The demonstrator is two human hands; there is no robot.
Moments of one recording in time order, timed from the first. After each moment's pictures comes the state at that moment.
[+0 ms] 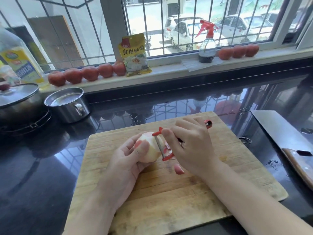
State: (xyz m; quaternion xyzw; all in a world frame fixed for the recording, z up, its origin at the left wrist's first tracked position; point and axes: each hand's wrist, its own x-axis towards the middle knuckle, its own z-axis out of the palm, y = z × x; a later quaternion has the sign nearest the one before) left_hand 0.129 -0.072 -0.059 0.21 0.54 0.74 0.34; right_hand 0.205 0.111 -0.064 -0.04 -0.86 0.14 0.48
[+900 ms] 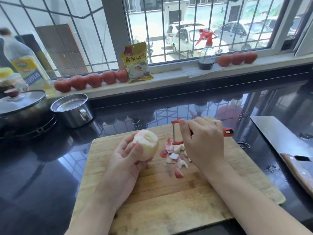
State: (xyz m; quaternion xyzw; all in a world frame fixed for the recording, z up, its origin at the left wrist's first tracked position) left_hand 0.128 -0.073 -0.053 0.18 0.50 0.78 0.32; right_hand 0.206 0.134 -0.066 -0.22 -0.85 0.05 0.48
